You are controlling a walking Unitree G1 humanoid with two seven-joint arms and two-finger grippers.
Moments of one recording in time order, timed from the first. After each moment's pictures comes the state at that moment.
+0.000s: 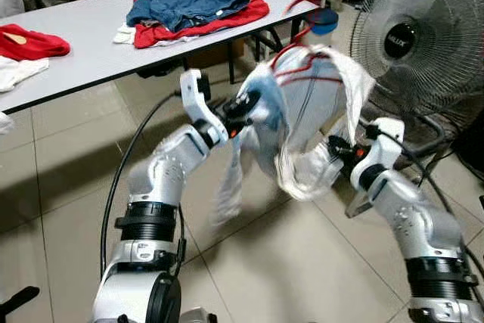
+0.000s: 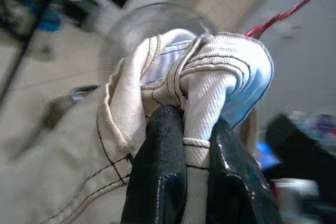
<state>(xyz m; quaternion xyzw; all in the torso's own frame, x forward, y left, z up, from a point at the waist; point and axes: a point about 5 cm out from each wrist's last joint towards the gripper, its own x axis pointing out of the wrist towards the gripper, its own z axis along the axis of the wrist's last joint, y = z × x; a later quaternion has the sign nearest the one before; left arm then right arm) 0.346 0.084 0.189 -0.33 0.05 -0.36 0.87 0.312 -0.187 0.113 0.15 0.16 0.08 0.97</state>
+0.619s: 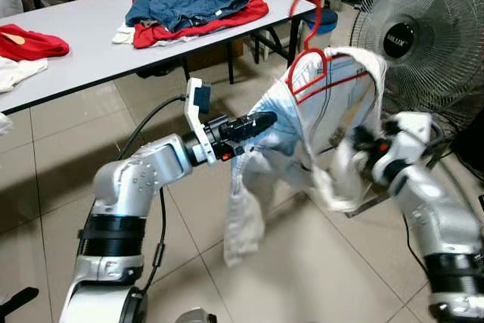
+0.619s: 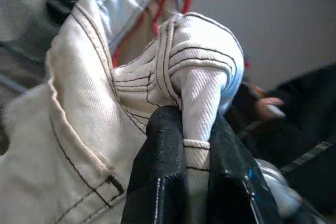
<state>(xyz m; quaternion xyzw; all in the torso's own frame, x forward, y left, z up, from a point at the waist) 0.306 0.094 0.198 -0.30 0.10 -0.54 0.78 0.320 -0.231 0.136 0.04 0.09 0.03 0.99</state>
